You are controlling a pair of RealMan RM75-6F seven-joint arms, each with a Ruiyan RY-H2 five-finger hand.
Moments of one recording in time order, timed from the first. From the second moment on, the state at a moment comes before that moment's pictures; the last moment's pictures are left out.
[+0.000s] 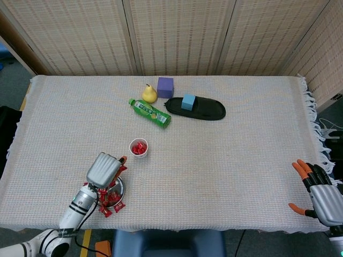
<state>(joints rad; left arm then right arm) -0.52 -1.54 -0.20 -1.52 1.53 1.12 0.62 0.04 -0.96 -0.04 -1.71 -1.58 1.44 0.09</state>
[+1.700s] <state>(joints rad) -0.40 -1.37 0.05 -1.56 1.26 1.20 0.54 0.03 -0.95 -0.04 -1.72 -1.60 1.44 0.10</state>
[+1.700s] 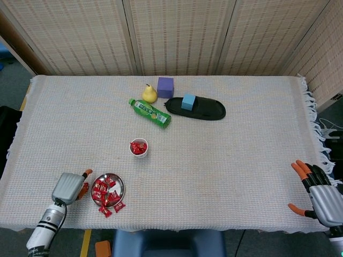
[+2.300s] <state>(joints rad) -0.33 -1.42 0.08 -1.47 1.27 1.22 0.59 0.03 -0.96 -0.05 -1.72 -1.61 1.45 0.09</state>
